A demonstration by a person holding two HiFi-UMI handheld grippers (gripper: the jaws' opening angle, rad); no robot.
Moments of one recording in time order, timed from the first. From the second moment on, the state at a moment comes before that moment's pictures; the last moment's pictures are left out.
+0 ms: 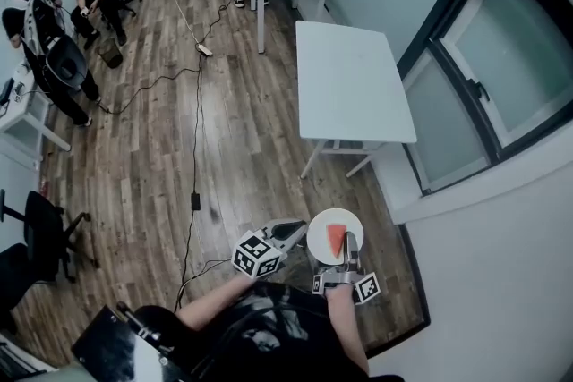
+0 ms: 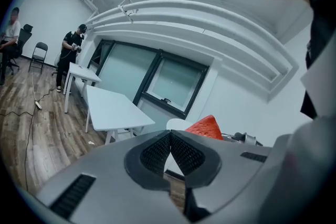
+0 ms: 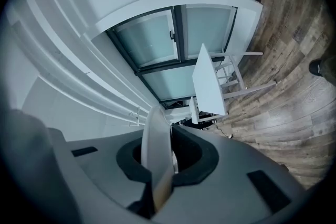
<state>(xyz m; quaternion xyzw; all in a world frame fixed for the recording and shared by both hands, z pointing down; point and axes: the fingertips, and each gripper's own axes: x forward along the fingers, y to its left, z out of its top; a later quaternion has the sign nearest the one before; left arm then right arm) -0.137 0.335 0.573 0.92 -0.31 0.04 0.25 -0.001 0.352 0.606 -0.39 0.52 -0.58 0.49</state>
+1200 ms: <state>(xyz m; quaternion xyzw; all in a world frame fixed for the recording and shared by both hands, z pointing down) -0.043 0.035 0.581 0.91 -0.32 0.09 0.23 0.093 0.047 0.624 -0.38 0.50 -0.60 0.49</state>
